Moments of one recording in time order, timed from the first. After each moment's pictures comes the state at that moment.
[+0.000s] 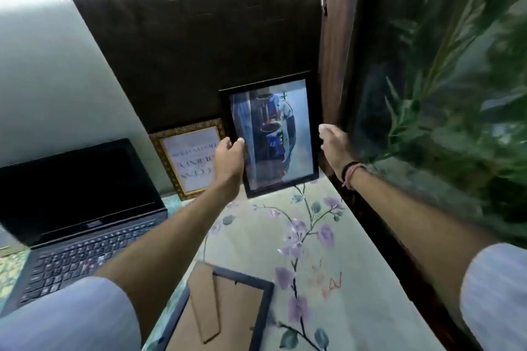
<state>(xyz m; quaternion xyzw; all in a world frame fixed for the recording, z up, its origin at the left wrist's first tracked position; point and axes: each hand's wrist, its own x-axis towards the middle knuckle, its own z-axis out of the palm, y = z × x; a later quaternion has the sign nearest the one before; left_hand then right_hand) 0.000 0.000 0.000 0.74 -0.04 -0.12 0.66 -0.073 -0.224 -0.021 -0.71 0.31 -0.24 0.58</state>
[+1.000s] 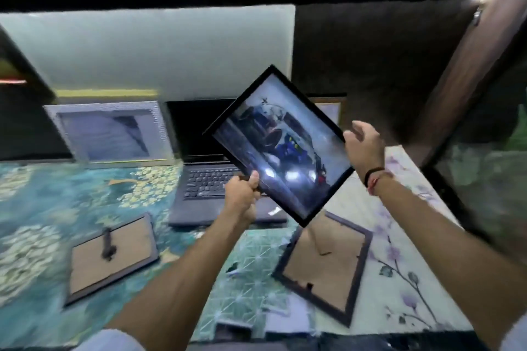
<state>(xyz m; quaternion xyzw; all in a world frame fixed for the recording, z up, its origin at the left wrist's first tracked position) -0.081 0.345 -0.027 0.54 0.16 -0.12 0.82 -0.108 0.086 0.050 -0.82 0.24 -0.25 0.47</state>
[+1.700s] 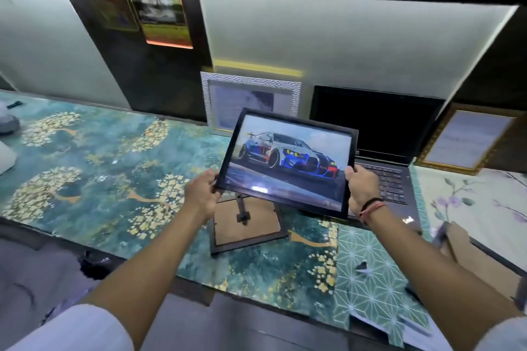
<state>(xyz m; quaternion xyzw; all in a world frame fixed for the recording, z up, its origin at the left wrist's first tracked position) -0.058 0.763 -0.030 0.45 0.33 0.01 0.83 -0.048 0.430 -0.025 -0.64 0.25 -0.08 0.72</state>
